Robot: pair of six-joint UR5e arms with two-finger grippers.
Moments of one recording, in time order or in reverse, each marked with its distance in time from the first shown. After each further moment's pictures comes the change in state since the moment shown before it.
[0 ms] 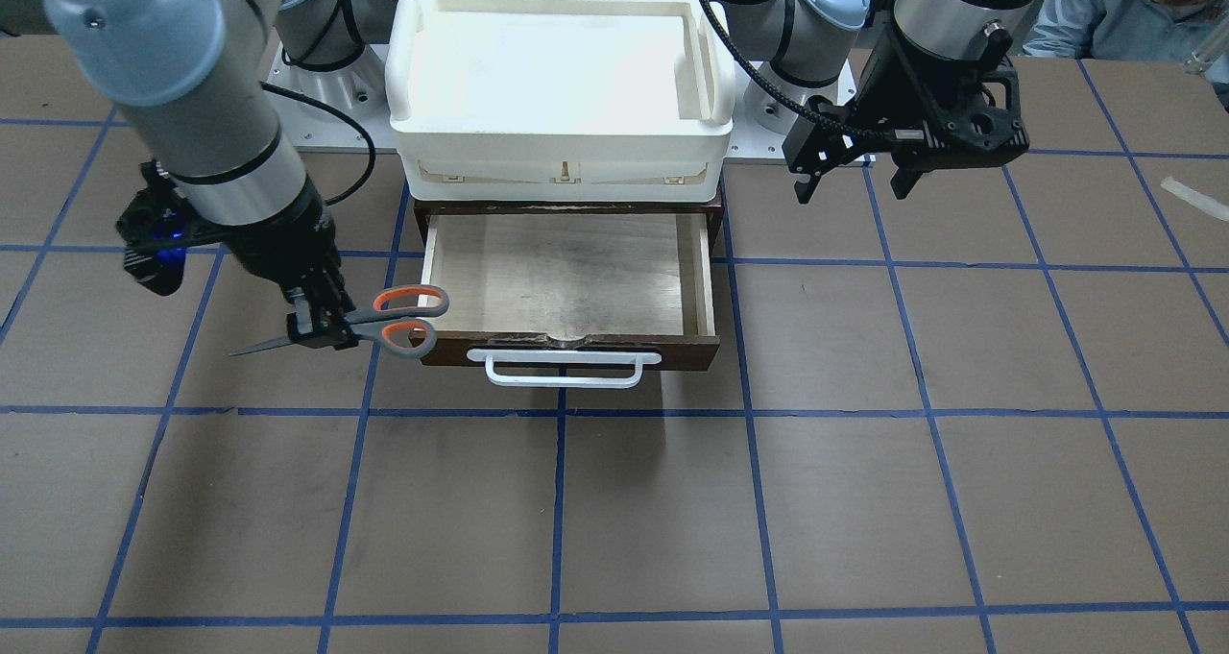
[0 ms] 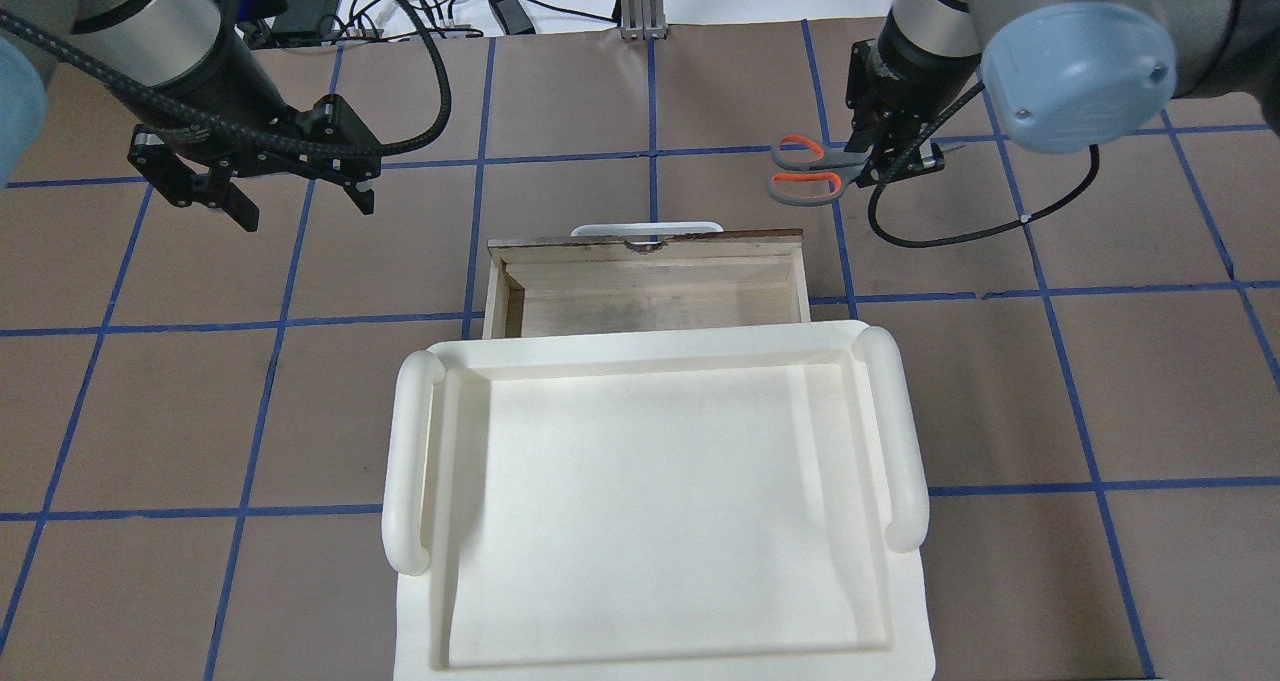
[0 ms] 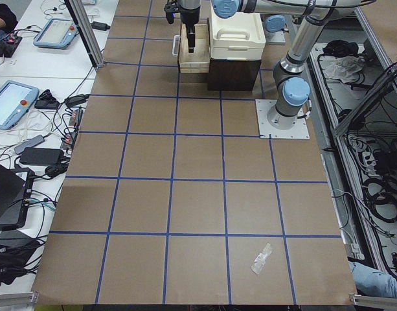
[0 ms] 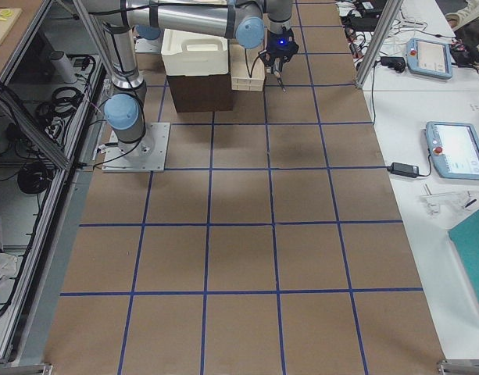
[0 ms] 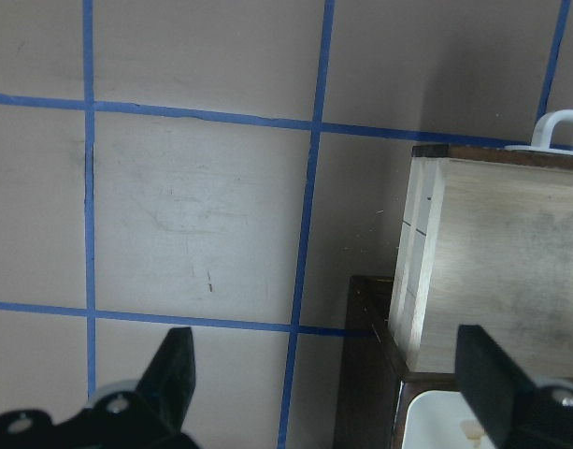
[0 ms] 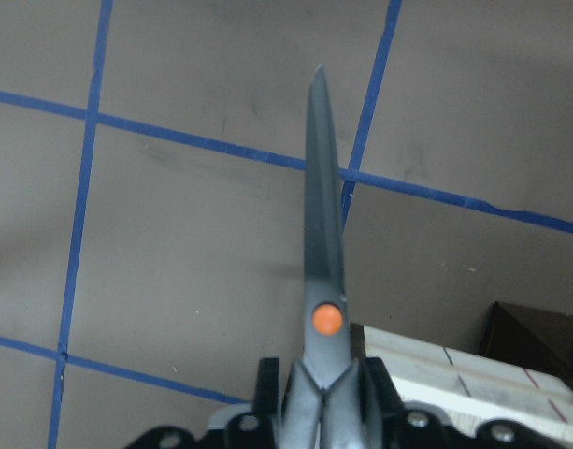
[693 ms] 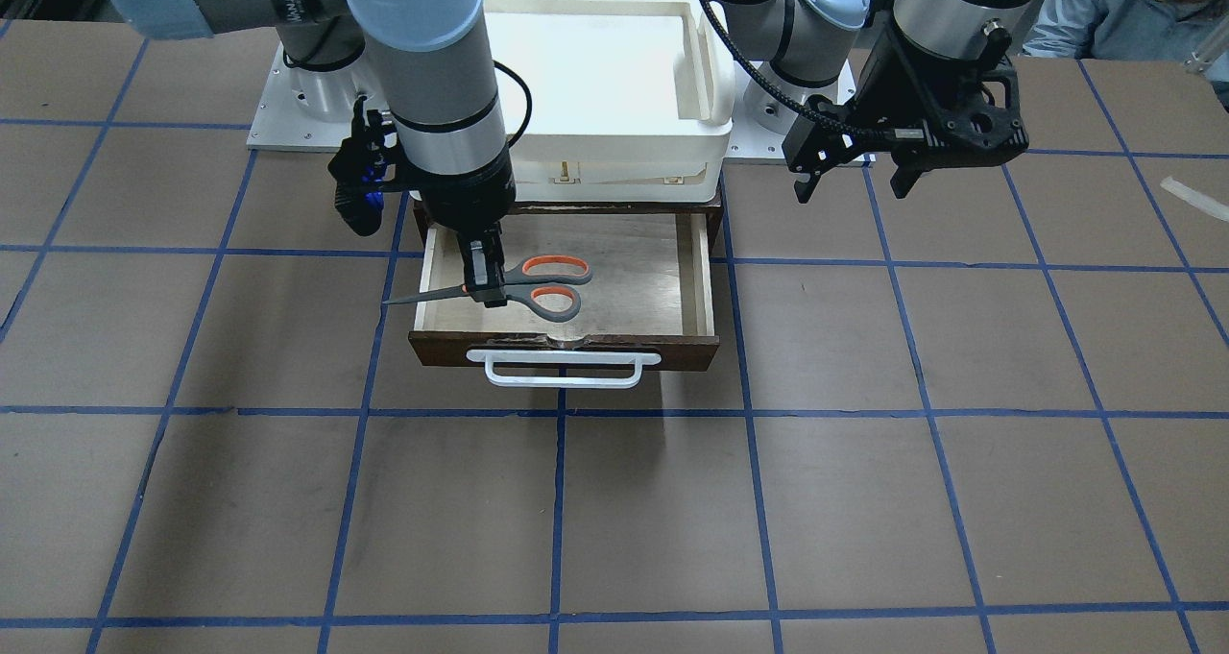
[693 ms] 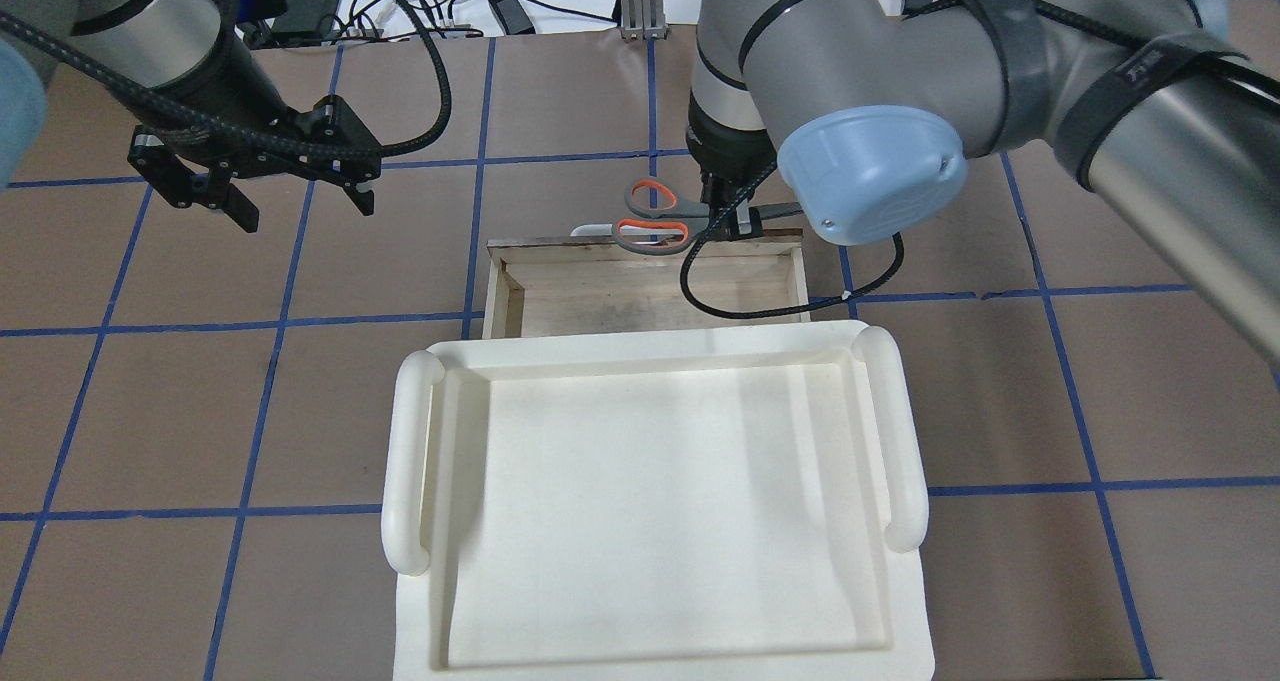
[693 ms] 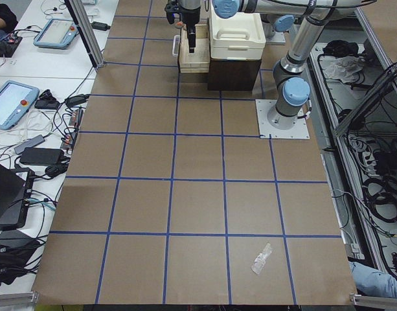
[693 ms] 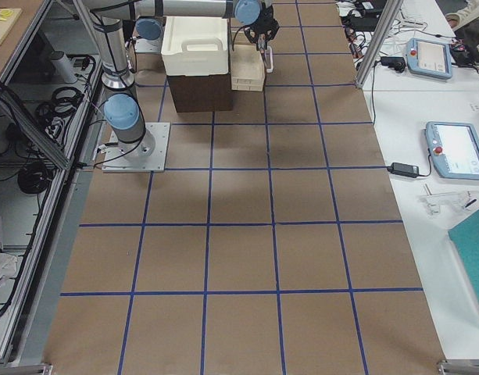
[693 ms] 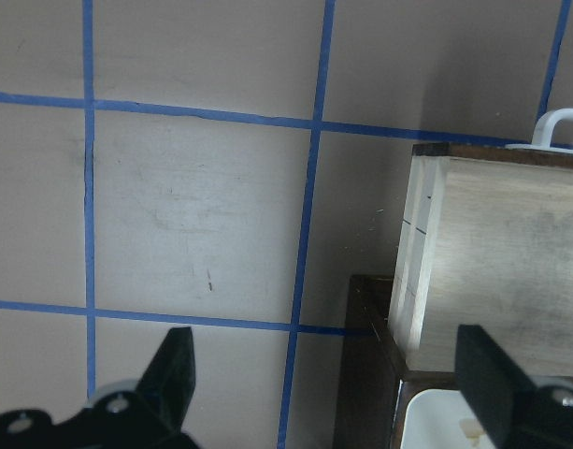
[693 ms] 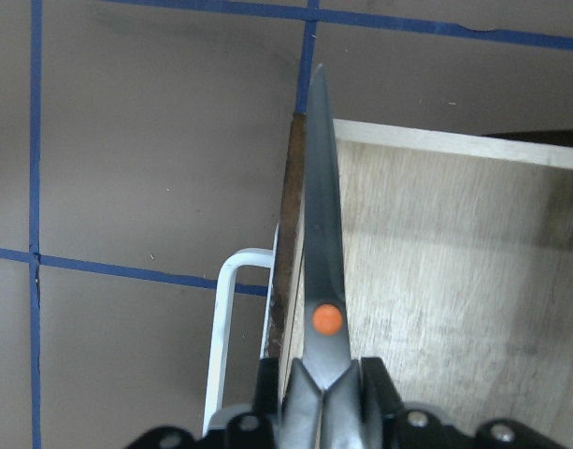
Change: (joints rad) left arm 0.000 0.002 -0.001 0.000 0.000 -0.001; right arm 0.245 0.020 -0.003 -0.033 -0.039 0.366
